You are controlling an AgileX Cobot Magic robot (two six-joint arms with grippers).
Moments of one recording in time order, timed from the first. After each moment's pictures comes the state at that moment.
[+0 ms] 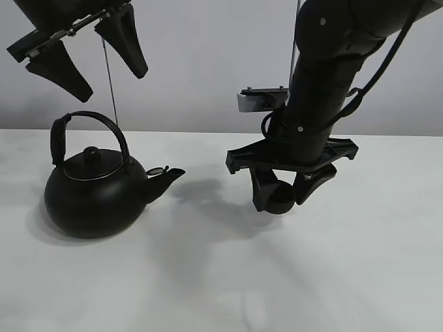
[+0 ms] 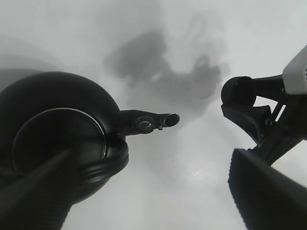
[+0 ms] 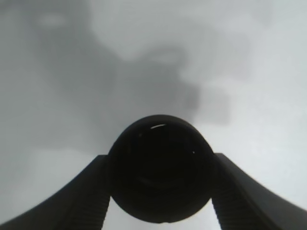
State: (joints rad) left arm -0.24 1.92 -1.68 -0.48 1.16 0.15; right arm 0.46 2.01 -1.34 -0.01 0.71 0.11
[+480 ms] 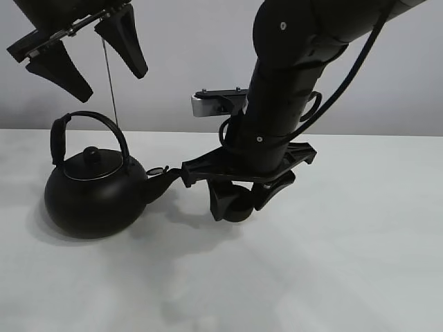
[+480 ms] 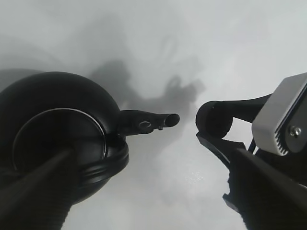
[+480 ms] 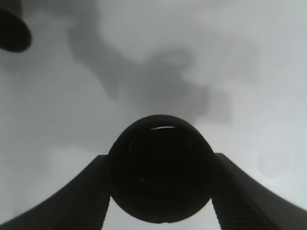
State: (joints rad) left arm -0.24 1.92 -1.68 -0.48 1.16 0.15; right arm 0.58 2.01 -1.34 0.00 0.64 0.11
